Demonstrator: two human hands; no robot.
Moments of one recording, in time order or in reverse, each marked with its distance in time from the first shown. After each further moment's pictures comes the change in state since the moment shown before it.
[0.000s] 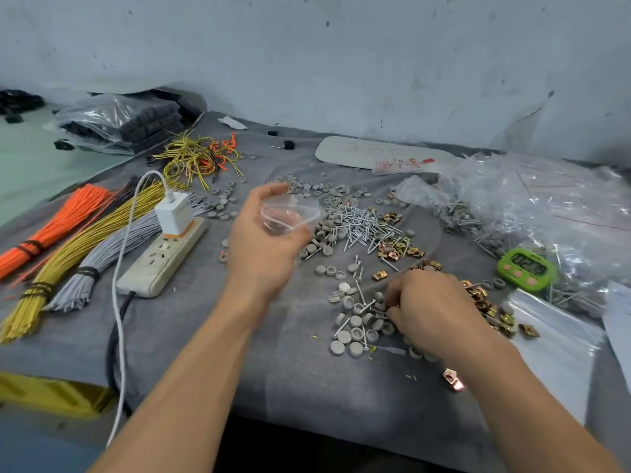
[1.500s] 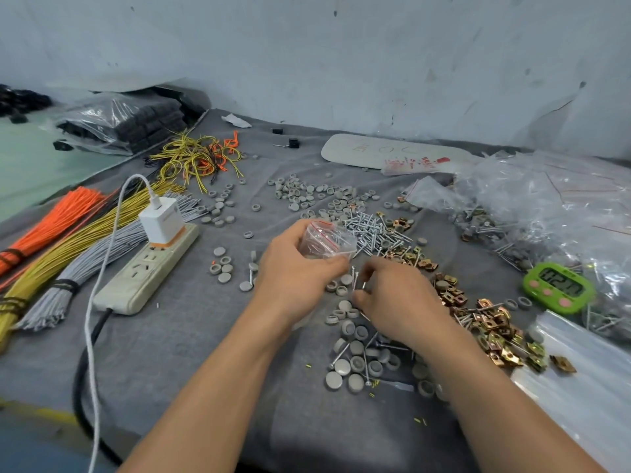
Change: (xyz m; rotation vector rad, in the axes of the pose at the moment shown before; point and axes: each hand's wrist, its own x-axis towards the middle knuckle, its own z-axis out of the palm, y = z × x) left_hand 0.009 -0.029 0.039 0.133 -0.185 -0.133; right_hand 0.064 -0.016 0.022 0.340 0.134 -0.052
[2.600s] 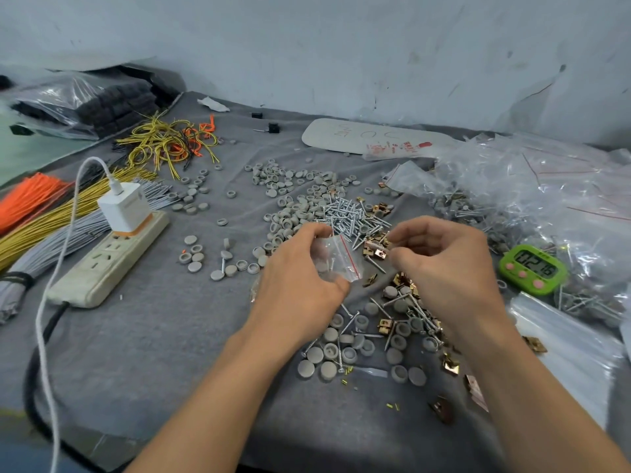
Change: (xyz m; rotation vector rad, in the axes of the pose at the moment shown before) left_hand -0.021 -0.008 0.030 0.503 -0.029 0.117; right_hand -0.028 0.043 -0.033 0.830 0.394 -0.015
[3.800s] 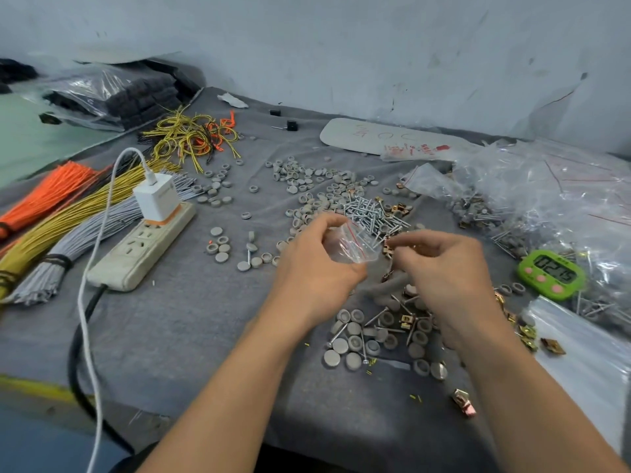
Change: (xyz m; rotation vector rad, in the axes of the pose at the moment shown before) left_hand 0.004 -0.001 -0.012 -0.271 -0.003 -0.091; right_hand -0.005 -0.004 0.026 -0.079 0.012 0.183
